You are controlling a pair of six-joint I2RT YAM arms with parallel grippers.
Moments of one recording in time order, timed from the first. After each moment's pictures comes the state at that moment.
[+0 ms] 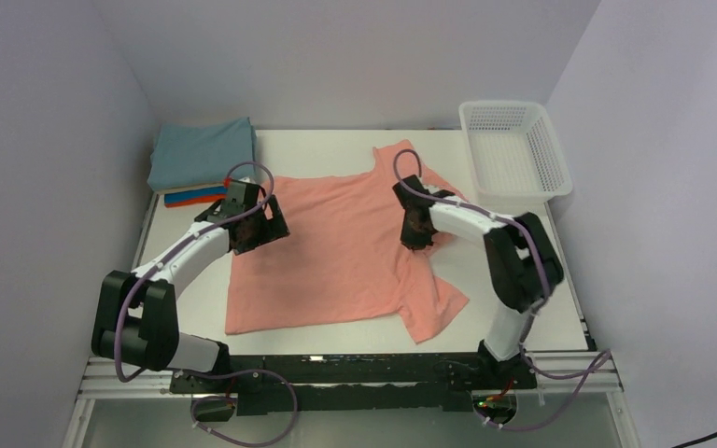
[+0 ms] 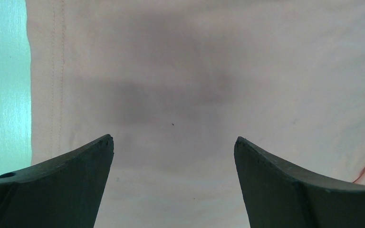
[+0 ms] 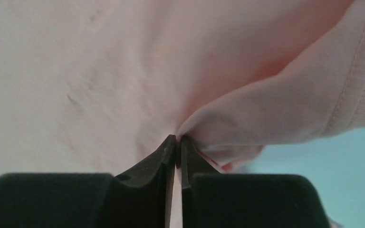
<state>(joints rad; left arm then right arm) -0.25 1.39 0.87 -0.42 -0.05 -0.60 0.47 1.73 1.09 -0.57 0.20 0.67</state>
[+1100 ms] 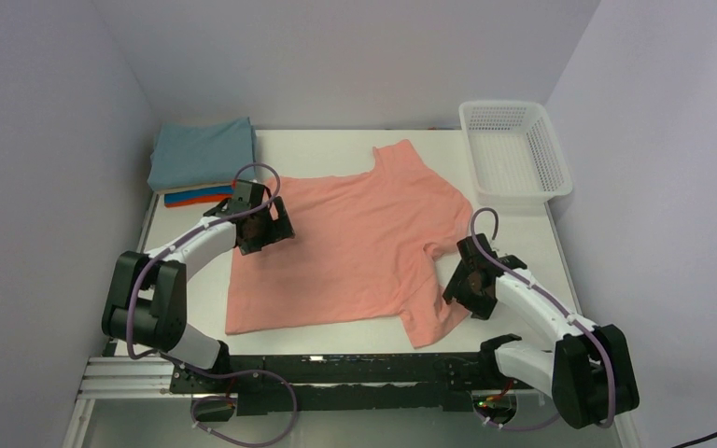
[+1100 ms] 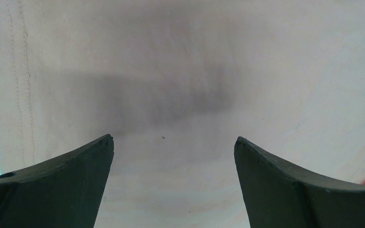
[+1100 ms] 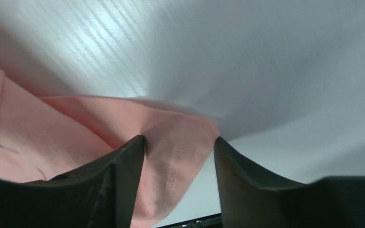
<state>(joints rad) -0.25 1.50 0.88 -0.36 0.00 -0.59 0.27 1.09 0.50 -0.75 0.14 0.82</state>
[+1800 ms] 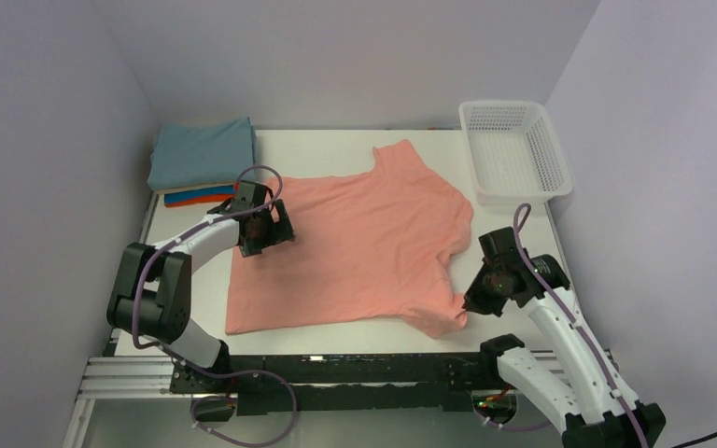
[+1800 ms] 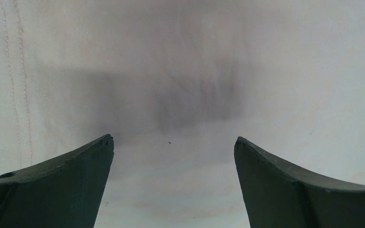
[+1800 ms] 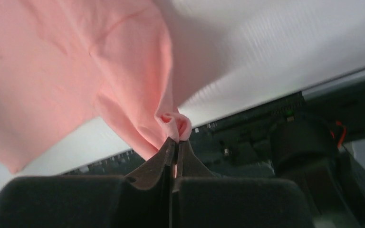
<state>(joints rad) -0.25 1.55 0.88 -0.36 -0.01 -0.60 0.29 0.82 0.79 -1.23 0.04 0.89</state>
